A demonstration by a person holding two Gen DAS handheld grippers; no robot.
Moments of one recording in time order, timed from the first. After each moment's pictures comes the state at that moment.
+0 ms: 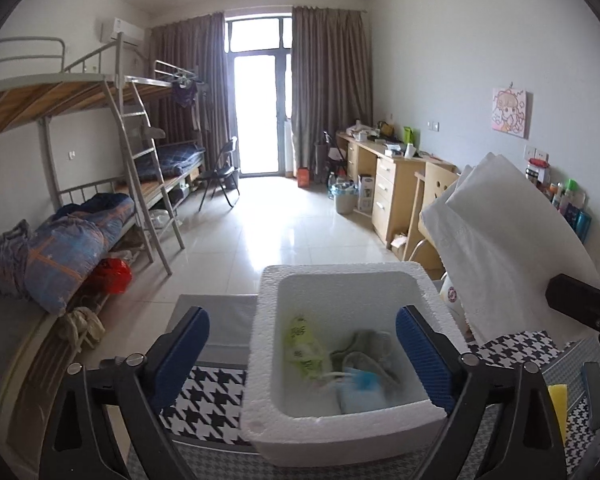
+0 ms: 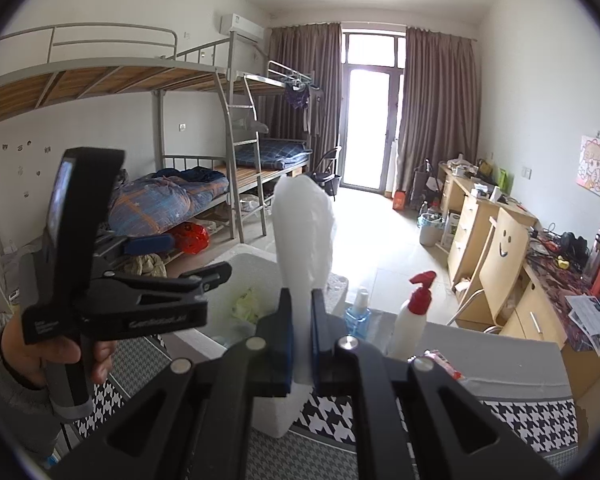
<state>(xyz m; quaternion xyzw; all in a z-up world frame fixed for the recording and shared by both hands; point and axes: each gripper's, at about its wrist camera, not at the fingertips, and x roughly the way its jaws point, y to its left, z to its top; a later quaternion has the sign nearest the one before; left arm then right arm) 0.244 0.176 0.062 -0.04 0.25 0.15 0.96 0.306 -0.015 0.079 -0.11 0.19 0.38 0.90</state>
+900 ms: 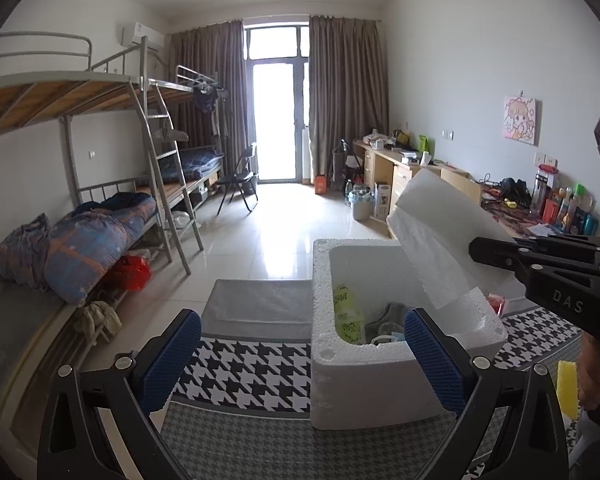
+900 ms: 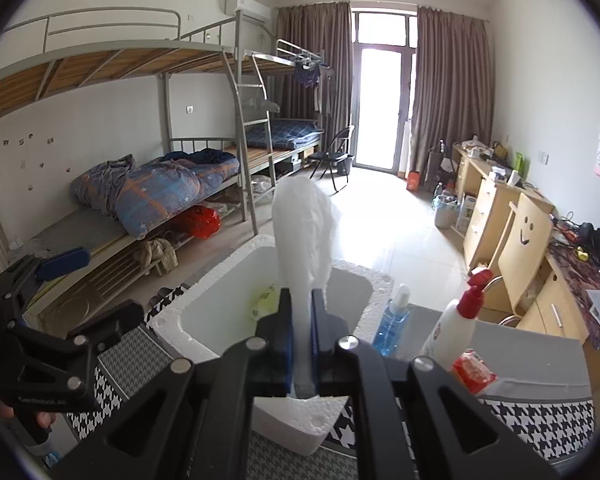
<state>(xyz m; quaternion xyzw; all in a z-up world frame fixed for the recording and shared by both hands) 0.192 0.192 0.051 -0.04 0.23 0.17 0.96 0.331 0.028 0.062 -0.12 0.23 0.40 0.88</state>
